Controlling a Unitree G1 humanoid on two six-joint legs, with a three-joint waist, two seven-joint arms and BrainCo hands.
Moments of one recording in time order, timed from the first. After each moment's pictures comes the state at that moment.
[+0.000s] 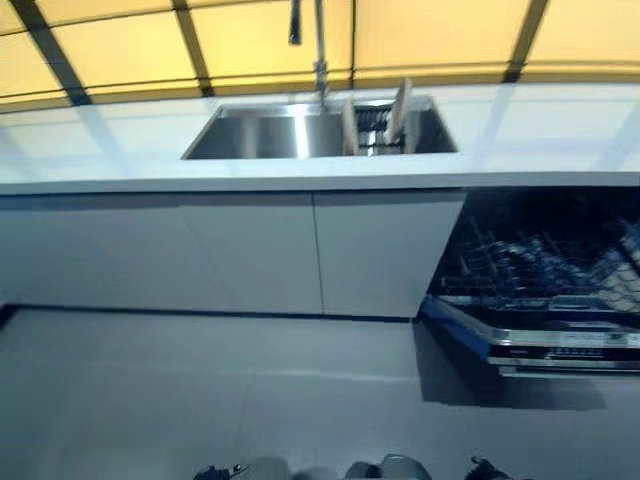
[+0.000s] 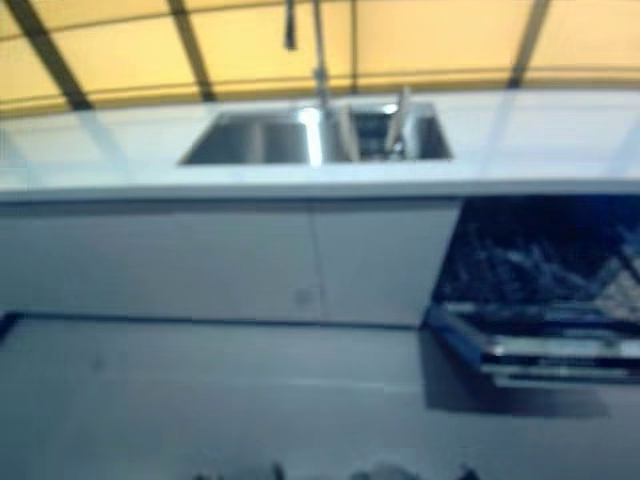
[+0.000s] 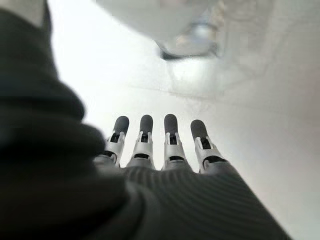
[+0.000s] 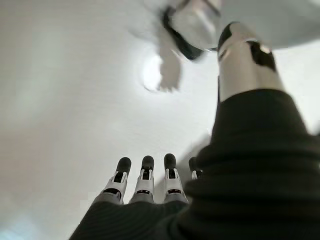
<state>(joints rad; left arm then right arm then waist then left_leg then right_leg) -0.01 0.17 -0.21 1.29 -0.30 0.06 0.20 -0.06 -0.32 0.37 1.33 -0.18 0.14 -0.16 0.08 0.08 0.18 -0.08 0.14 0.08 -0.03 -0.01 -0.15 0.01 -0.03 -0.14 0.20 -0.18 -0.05</state>
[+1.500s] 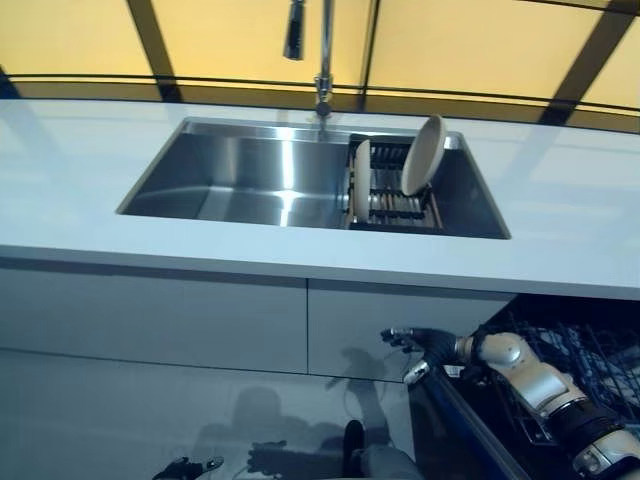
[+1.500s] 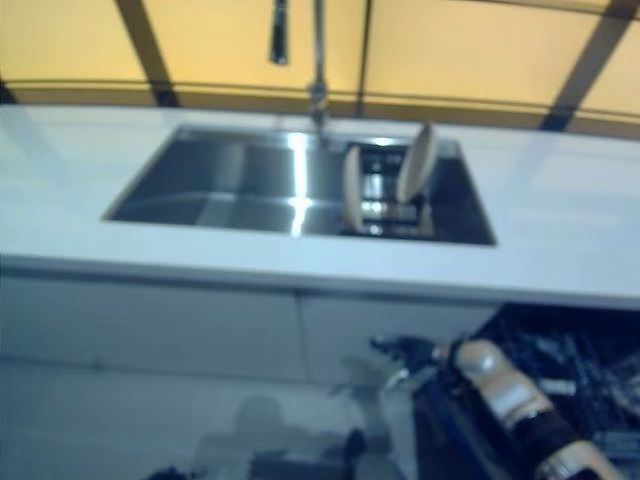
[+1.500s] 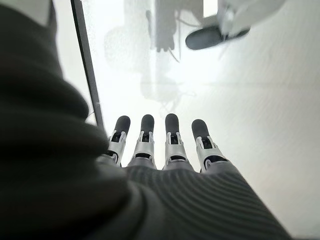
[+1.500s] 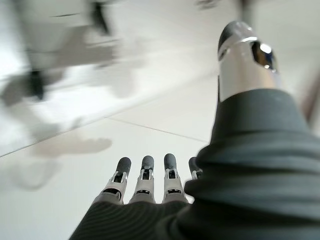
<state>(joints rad) 0.00 0.35 -0.12 1.22 -0.09 0.09 0.12 -0.20 -0.74 0.34 0.16 0.24 0.13 0.71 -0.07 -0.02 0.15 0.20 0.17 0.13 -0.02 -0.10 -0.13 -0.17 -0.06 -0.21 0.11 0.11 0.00</state>
